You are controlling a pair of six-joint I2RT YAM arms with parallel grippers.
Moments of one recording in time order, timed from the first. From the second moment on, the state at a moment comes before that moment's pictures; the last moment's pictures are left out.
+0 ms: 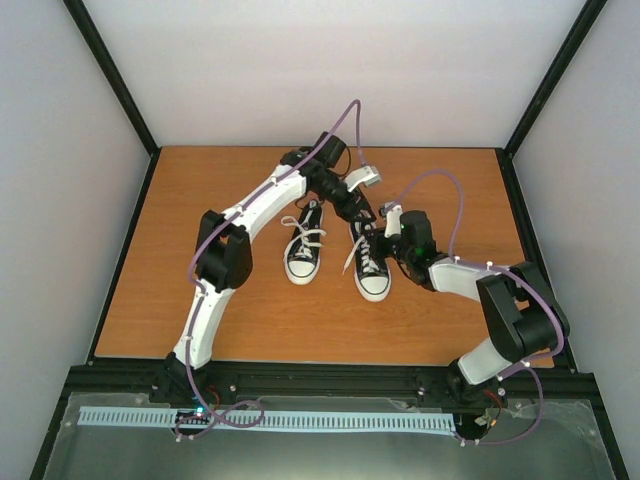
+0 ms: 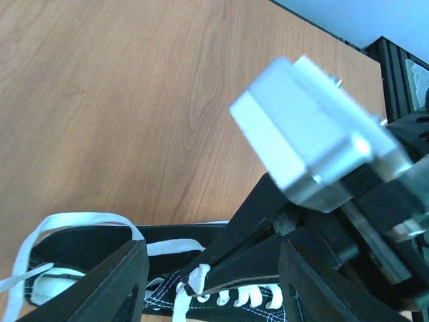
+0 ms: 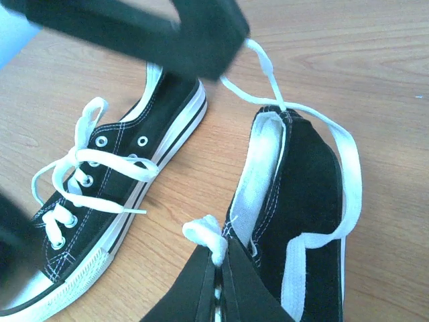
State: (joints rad) left arm -0.59 2.31 2.17 -0.90 0.78 0.36; right arm 0.40 1.55 0.65 0.38 -0.29 0.23
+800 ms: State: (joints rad) left arm -0.52 2.47 2.29 -0.96 0.52 0.52; right arm 0.40 1.56 0.66 0.38 -0.30 0.22
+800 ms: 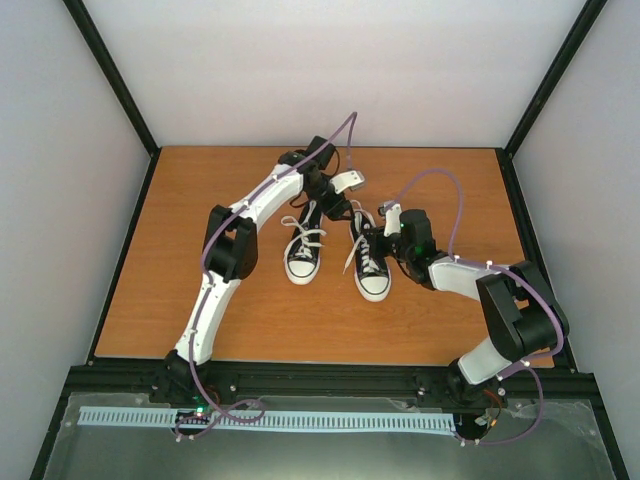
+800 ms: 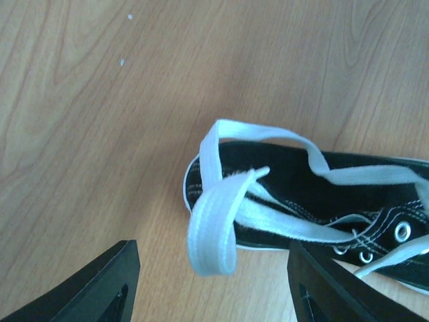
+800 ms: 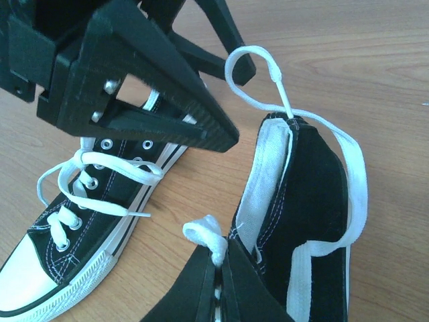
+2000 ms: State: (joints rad) left arm -0.69 2.02 1.80 -1.05 0.78 0.63; right arm 0.40 1.56 0.72 0.29 -0.36 0.26
